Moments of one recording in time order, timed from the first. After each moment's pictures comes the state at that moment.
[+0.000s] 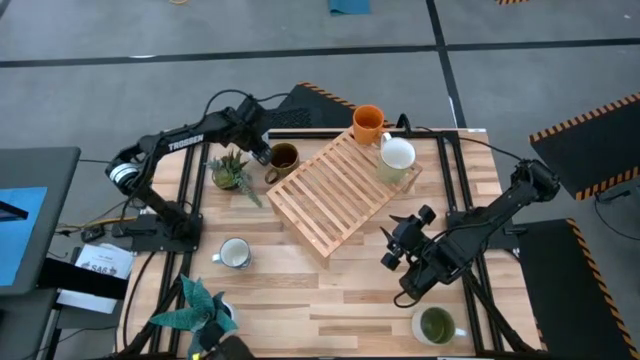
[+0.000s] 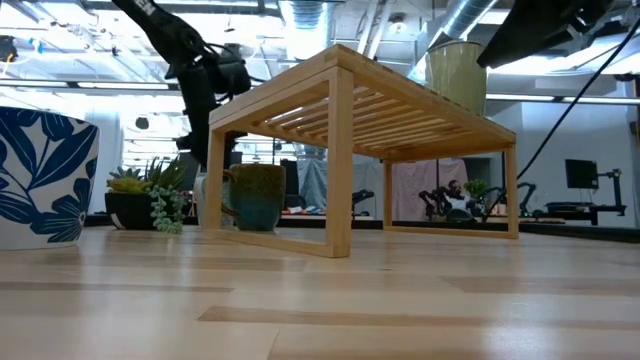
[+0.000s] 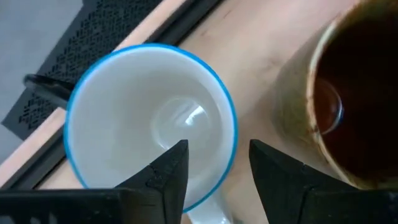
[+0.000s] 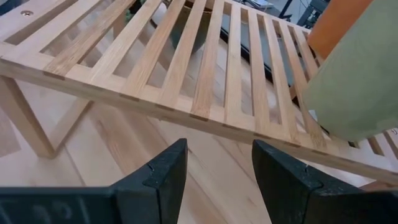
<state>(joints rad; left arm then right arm) 0.81 1.56 1.09 -0.58 -0.08 0.04 0.66 1.43 1.07 -1.06 1.08 1.12</state>
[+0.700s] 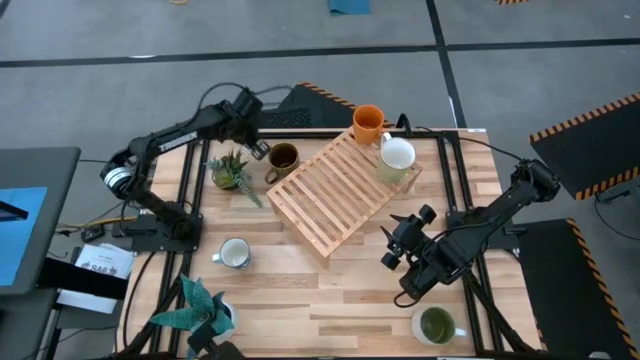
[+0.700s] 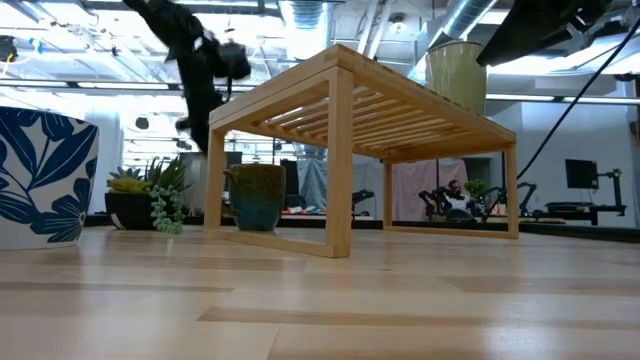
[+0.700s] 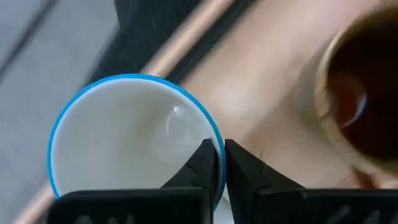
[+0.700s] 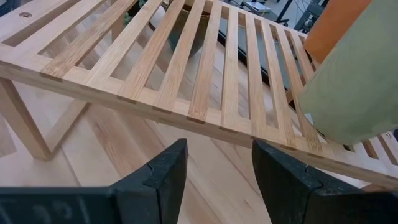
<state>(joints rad) 0.80 1.51 1.19 -0.71 -0.20 0.11 0.66 1.43 1.07 -1.07 1.10 1.11</state>
